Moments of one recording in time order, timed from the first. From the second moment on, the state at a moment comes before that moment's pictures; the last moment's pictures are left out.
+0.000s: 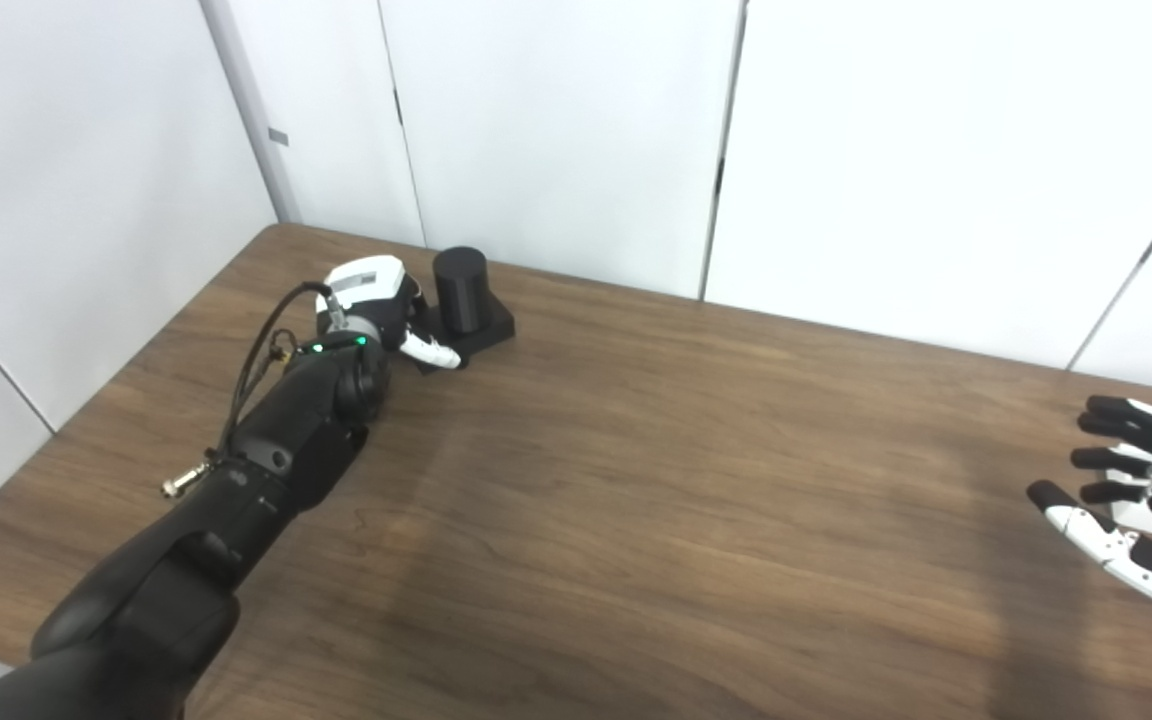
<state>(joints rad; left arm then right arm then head) -0.57 0.56 -0.32 0.49 0.71 0.42 -0.16 -0.06 -0.19 -0.08 -0.39 -0.24 0.23 0.00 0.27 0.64</state>
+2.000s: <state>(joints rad) -0.39 0.43 -0.58 -0.01 0.67 -0.05 -0.34 -0.07 -0.19 -0.07 -0.34 -0.28 0.12 -0.04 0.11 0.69</state>
